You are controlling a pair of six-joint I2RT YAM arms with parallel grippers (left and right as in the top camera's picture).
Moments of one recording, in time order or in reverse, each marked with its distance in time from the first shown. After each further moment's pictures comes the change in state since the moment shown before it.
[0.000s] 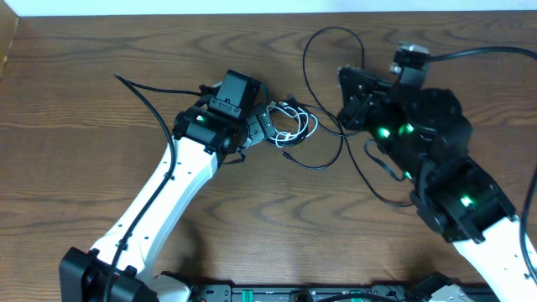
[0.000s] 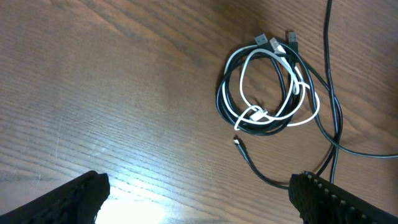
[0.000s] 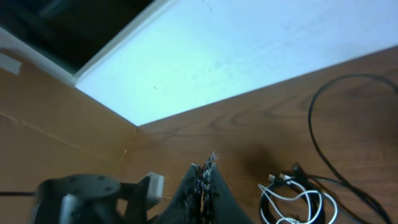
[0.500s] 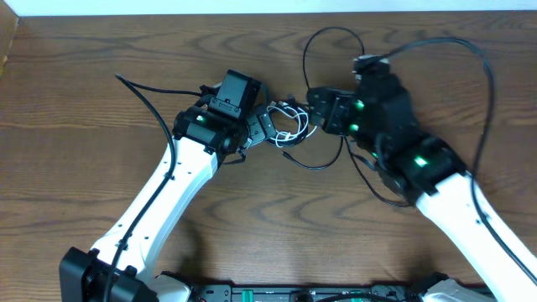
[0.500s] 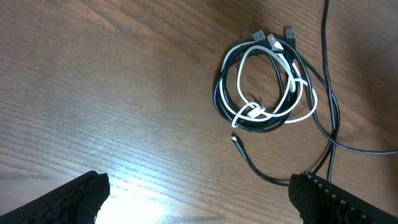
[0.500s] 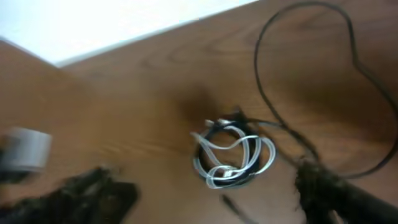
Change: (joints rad) left arm 0.000 0.000 0.000 0.000 0.019 0.000; right arm 0.000 0.229 0.001 -0.130 0.011 -0.104
